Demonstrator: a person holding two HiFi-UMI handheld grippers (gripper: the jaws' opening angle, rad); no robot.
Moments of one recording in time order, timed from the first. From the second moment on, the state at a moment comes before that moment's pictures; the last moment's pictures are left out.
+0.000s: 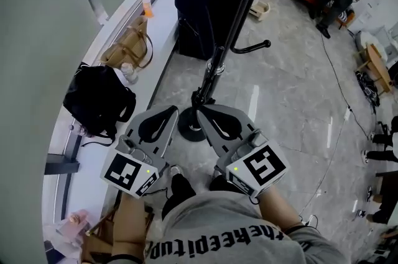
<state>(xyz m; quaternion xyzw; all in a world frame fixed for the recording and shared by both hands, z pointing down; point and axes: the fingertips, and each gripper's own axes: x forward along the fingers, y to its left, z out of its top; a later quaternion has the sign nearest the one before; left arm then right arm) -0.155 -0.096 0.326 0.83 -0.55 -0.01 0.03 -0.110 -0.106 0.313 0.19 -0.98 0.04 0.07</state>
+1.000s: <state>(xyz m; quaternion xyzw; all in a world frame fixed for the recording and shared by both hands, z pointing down) -0.162 -0.060 0.297 0.73 -0.68 -0.02 0.00 -0.123 -0.077 0.293 0.05 -1.00 0.01 0.04</state>
